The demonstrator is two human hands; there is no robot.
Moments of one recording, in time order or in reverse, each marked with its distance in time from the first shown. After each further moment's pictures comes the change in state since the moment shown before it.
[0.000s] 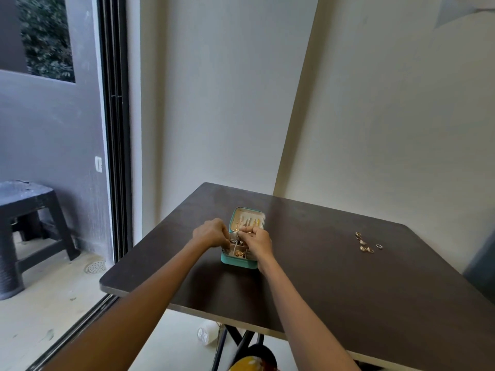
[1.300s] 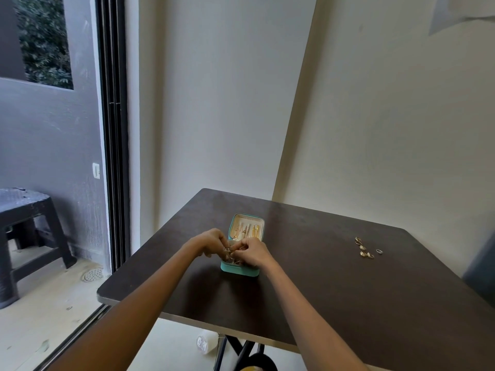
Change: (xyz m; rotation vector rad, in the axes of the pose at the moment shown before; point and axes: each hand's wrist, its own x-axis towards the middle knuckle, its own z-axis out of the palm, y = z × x) left_hand -0.002 0.001 -0.009 -0.100 -0.265 0.055; right_hand 0.005 -0.006 -0.006 -0.462 -0.318 -0.090
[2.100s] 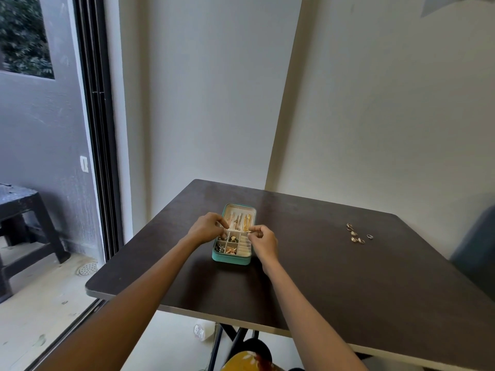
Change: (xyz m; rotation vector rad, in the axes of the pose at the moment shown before) left_hand 0.018 0.001 0.014 -0.158 0.262 0.133; right_hand -0.006 0.033 -0.005 0.372 0.456 0.127
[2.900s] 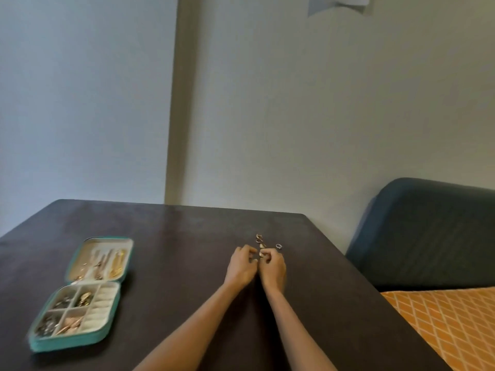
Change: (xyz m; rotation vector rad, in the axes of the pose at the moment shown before) left_hand 0.079 0.208 0.273 -0.249 -0.140 0.226; right_hand 0.095 0.112 -0.224 -0.313 0.464 0.154
